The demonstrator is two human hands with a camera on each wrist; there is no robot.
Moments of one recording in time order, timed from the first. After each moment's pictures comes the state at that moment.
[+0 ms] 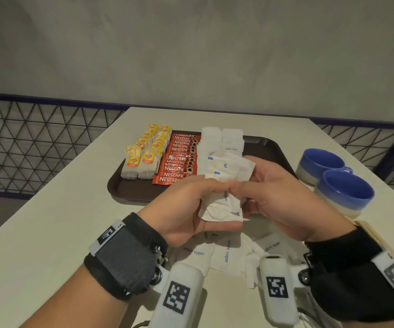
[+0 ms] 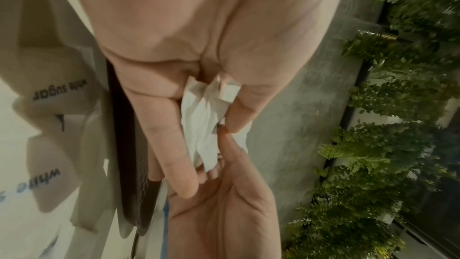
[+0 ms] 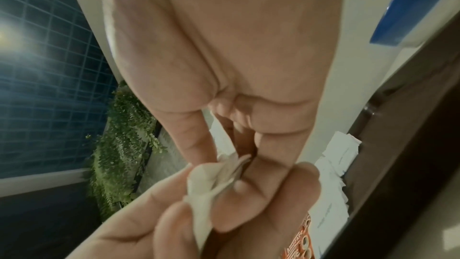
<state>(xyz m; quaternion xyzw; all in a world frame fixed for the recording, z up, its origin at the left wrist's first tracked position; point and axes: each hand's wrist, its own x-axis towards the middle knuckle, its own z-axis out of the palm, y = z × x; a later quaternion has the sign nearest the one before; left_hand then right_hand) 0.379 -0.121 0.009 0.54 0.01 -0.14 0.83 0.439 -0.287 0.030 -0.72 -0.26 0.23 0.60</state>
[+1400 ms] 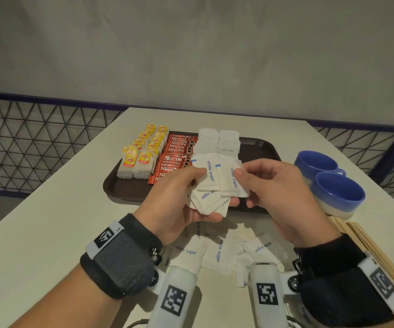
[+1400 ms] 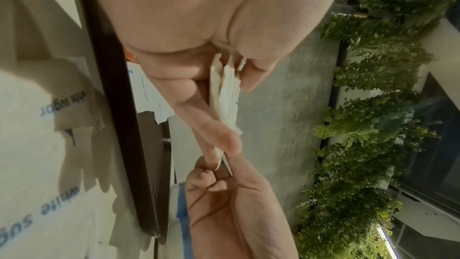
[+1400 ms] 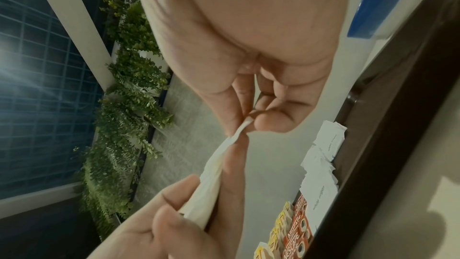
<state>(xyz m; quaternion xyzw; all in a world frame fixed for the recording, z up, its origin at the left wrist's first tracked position) 0.378 -0.123 0.008 0.51 0.04 -0.04 0.86 0.451 -0.295 0.011 -0.73 -0.14 0.07 0.67</state>
